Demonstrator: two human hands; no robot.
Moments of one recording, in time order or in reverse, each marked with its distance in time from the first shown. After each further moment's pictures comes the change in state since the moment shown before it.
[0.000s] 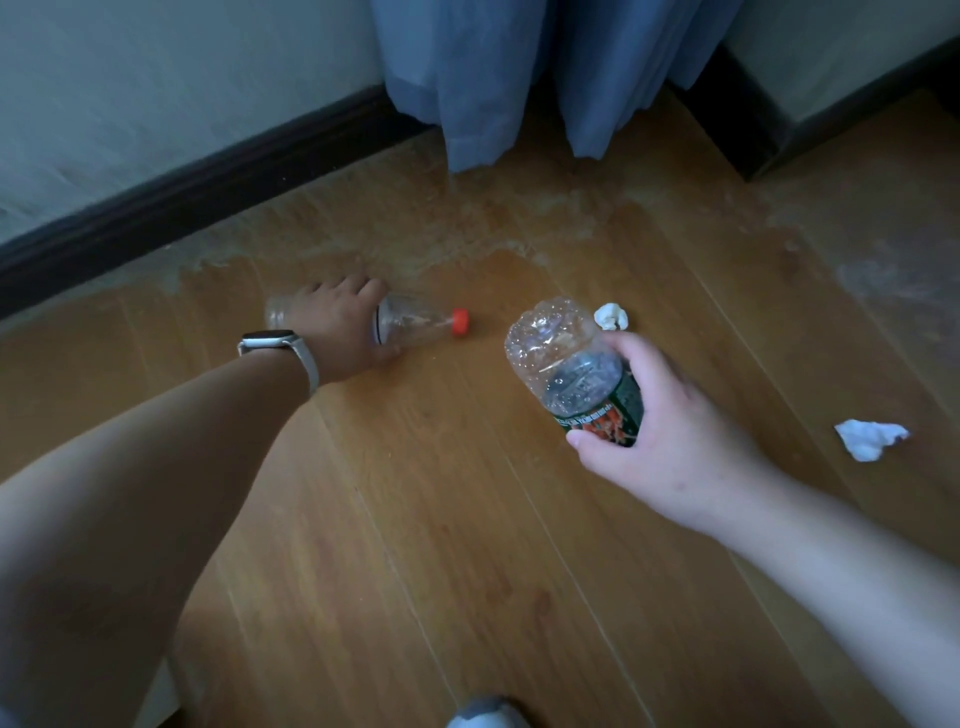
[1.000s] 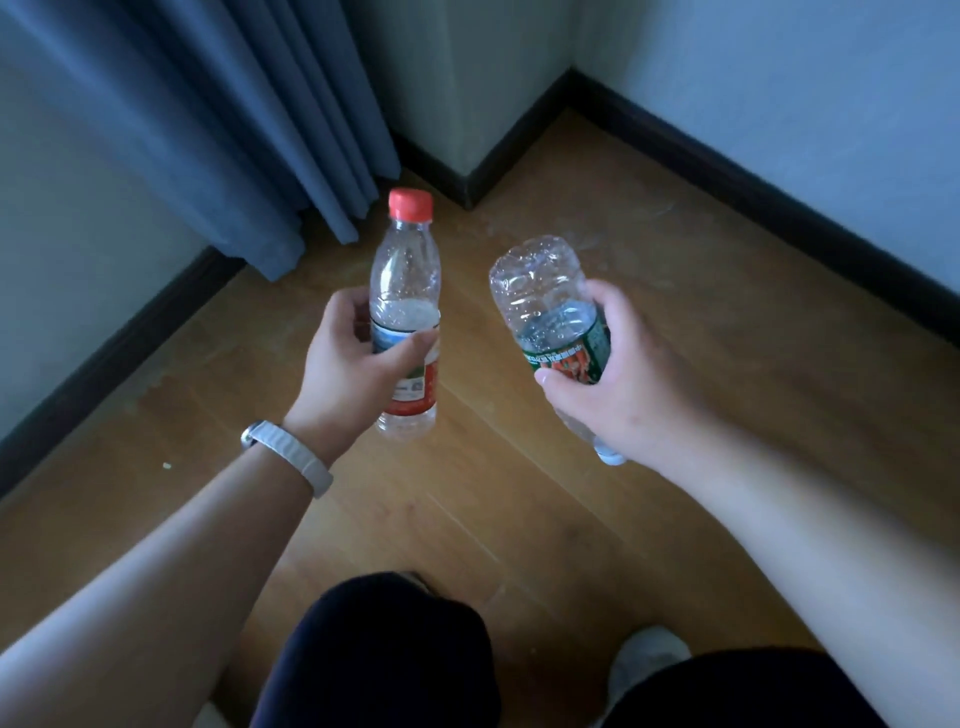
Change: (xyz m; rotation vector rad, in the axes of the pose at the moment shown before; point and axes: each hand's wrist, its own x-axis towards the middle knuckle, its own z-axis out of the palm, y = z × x) left_hand -0.169 0.323 -0.294 -1.146 0.060 -0.123; right_hand -0.230 0.045 -0.249 0.299 0.362 0.187
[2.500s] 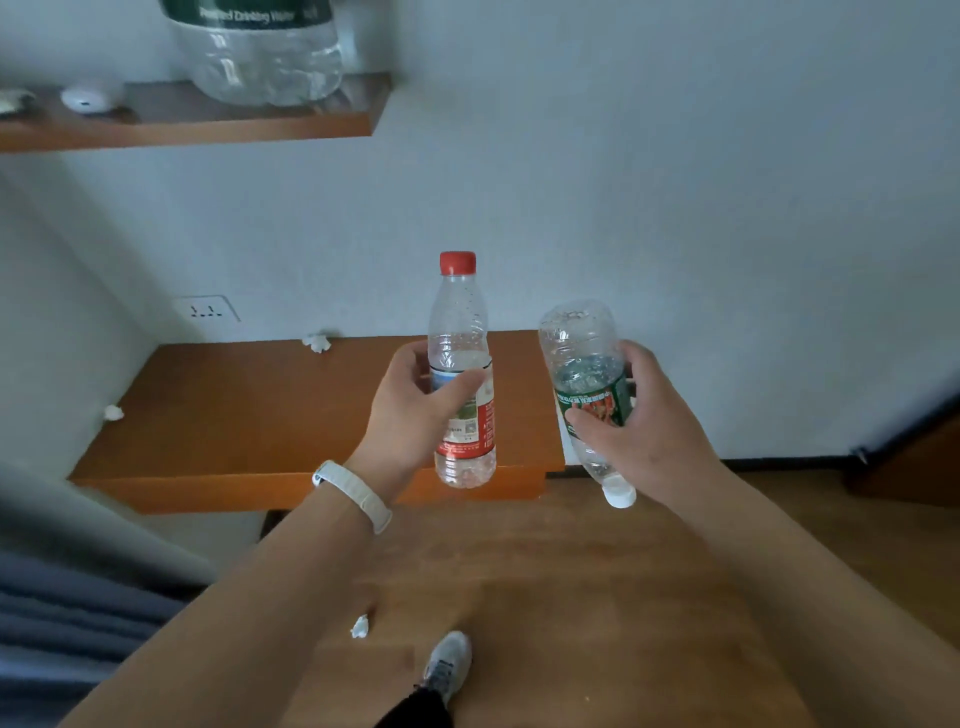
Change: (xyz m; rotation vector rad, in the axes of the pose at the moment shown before) left_hand -0.358 0.735 0.114 -0.124 -0.723 0.522; right_hand -0.377 -0.231 -0.657 0.116 0.823 0.276
